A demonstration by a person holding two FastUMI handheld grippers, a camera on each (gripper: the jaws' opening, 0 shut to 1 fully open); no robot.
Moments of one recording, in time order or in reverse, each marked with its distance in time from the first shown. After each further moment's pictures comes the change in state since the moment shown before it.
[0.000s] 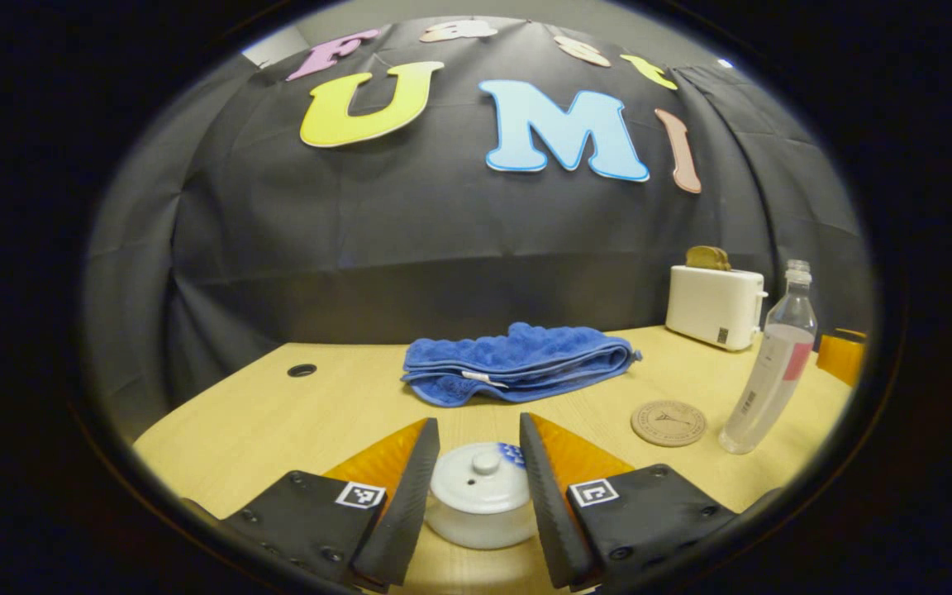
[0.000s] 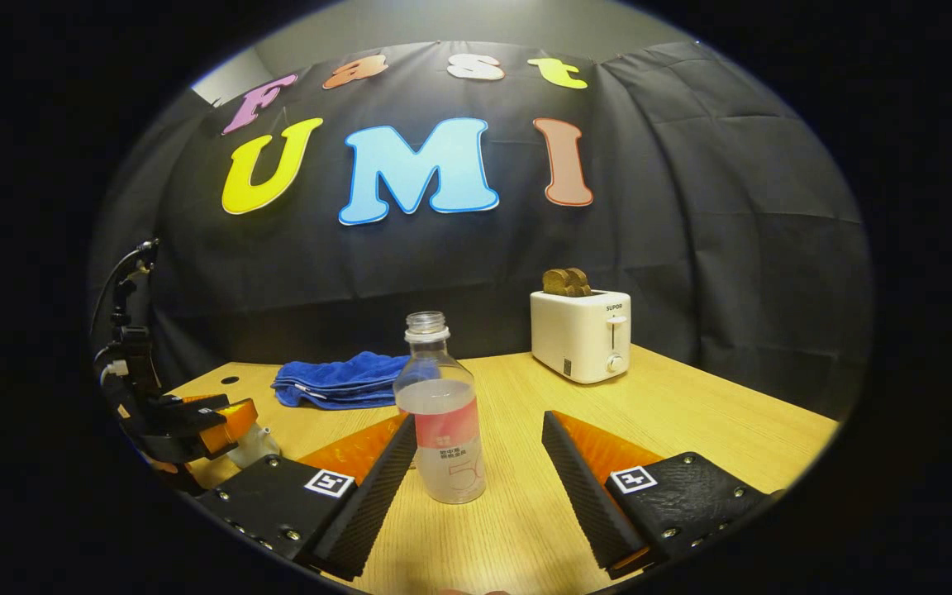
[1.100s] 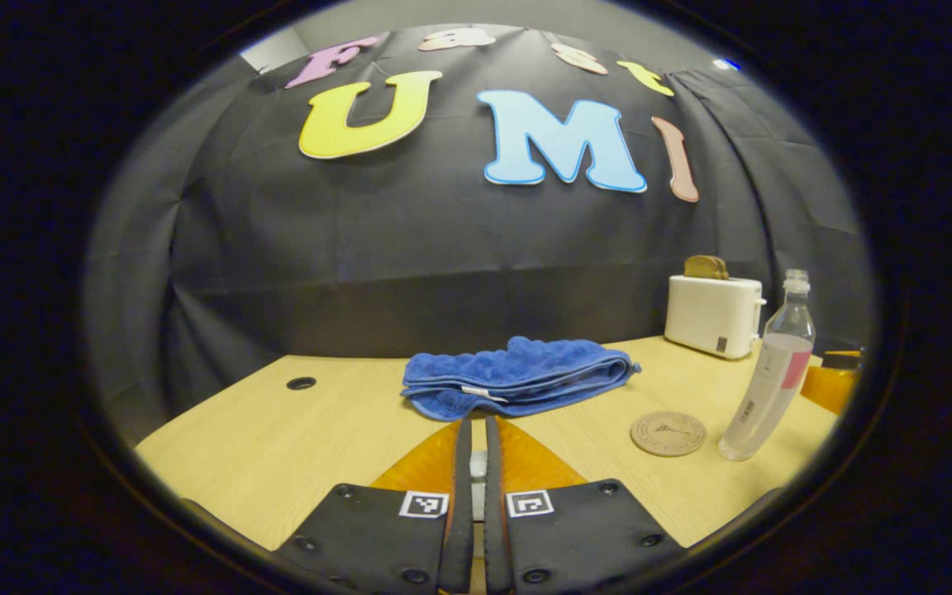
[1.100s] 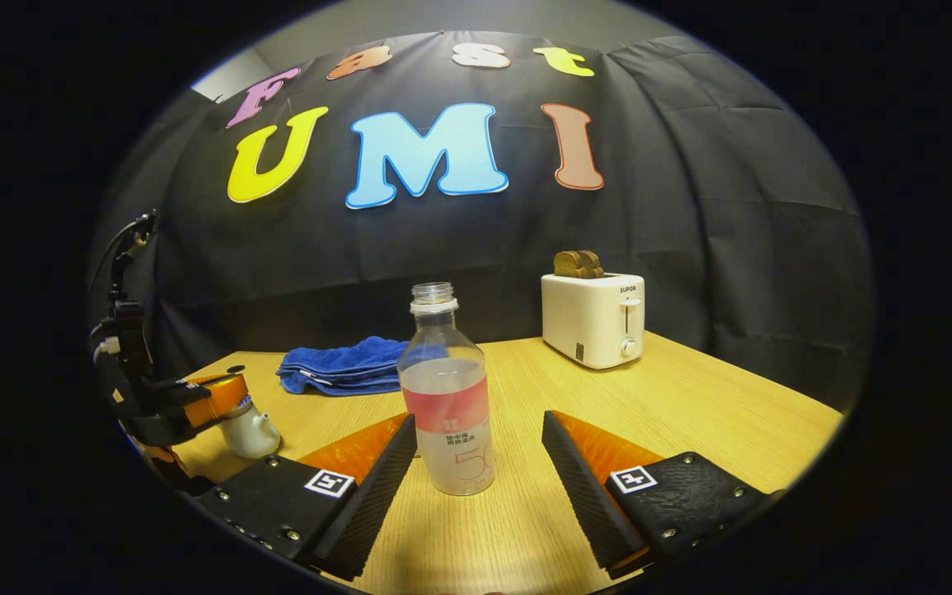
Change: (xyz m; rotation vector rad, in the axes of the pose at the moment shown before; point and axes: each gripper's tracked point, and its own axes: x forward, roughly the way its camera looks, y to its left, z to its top) left arm -0.001 0.004 0.022 -0.022 -0.071 -0.010; right arm 0.009 0.011 -0.018 -0.012 0.043 0.044
